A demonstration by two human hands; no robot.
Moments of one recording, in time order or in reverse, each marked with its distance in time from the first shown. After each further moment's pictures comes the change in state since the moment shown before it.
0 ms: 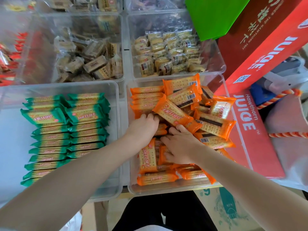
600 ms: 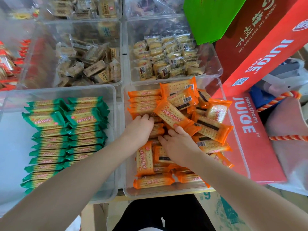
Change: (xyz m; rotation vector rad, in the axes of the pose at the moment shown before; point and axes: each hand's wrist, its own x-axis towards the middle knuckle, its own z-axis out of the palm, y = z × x) left_hand 0.004 0.001 -0.010 -0.079 -0.051 -0.070; right_hand -0.006 -0.001 -0.001 -0.171 0.104 0.053
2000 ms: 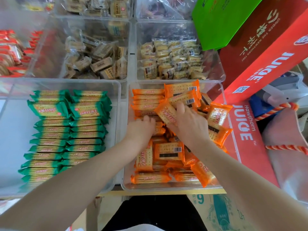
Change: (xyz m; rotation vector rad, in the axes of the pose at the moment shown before) left_hand -0.012 0.012 0.008 0.234 0.046 -0.110; right_hand 0.001 0.030 -0.034 0.309 0.383 0.474
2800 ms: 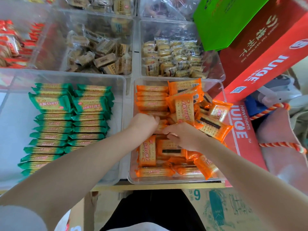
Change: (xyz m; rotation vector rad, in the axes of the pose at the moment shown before) left_hand 0.006 -0.012 0.002 0.130 -0.033 0.217; right_hand -0.011 -0.004 0.011 0.275 -0.532 -0.300
